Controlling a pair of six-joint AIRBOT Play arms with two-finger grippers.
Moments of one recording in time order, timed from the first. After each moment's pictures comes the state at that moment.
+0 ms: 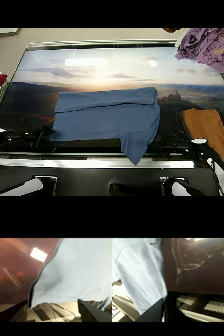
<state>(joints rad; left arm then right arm) 0.63 -1.33 0.62 0.84 -1.23 -1.18 -0.40 -1.19 0.33 -0.62 1.14 1.14</state>
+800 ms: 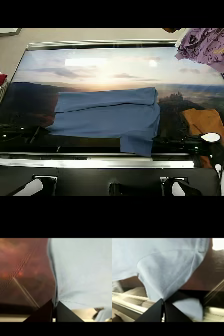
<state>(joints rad) 0.58 -1.14 0.70 0.91 -1.27 -1.37 -0.40 -0.91 0.45 -0.74 1.26 1.24</state>
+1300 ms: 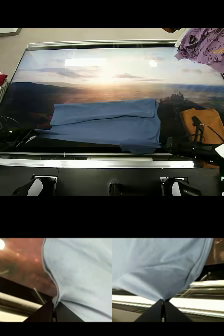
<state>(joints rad) 0.52 -0.84 0.71 1.11 -1.31 -1.55 -0.40 -0.56 0.51 -0.95 1.44 1.42</state>
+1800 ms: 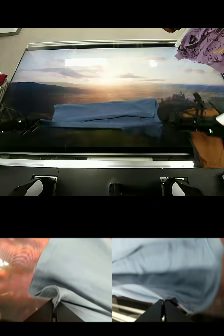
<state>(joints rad) 0.36 -1.02 0.78 1.12 -1.04 -1.58 -0.30 -1.03 0.83 -0.86 1.25 1.30</state>
